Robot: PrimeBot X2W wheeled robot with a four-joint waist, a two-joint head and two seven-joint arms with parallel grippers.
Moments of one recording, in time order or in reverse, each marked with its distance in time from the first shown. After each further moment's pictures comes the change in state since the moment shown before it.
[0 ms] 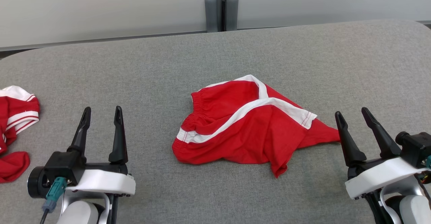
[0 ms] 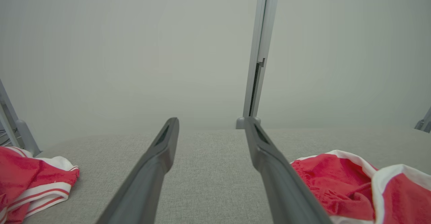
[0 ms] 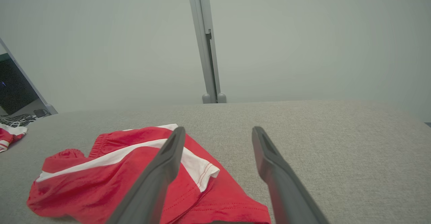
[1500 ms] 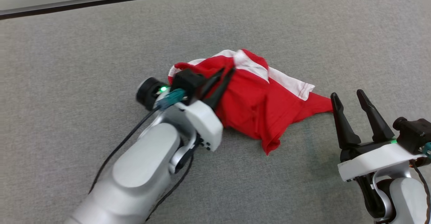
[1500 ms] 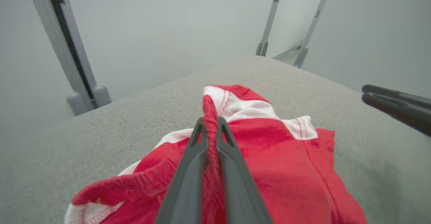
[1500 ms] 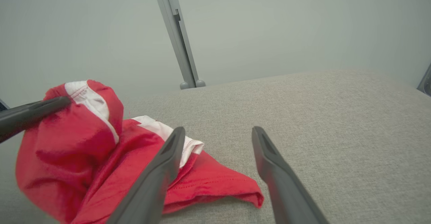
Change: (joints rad) left arm -0.608 -0.190 -0.510 0.461 -0.117 -0.283 0.172; right arm -0.106 0.023 0.038 0.089 0.044 0.000 -0.094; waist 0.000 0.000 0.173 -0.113
